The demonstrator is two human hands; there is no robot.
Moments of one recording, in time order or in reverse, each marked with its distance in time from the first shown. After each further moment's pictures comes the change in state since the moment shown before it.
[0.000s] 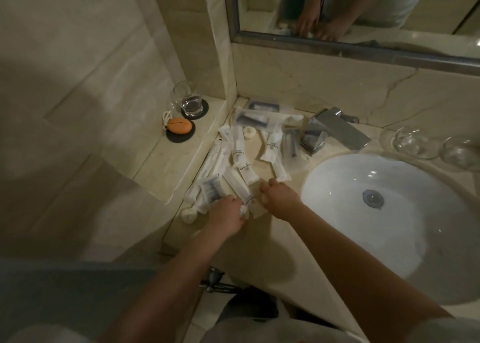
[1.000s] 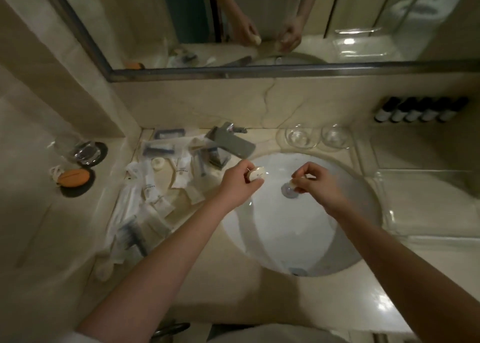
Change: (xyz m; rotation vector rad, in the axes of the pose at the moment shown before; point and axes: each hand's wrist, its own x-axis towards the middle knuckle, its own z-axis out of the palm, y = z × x) left_hand 0.041 0.238 -0.042 -0.589 0.019 0.379; right_hand -0.166 0.205 -0.089 1.266 0.574 0.400
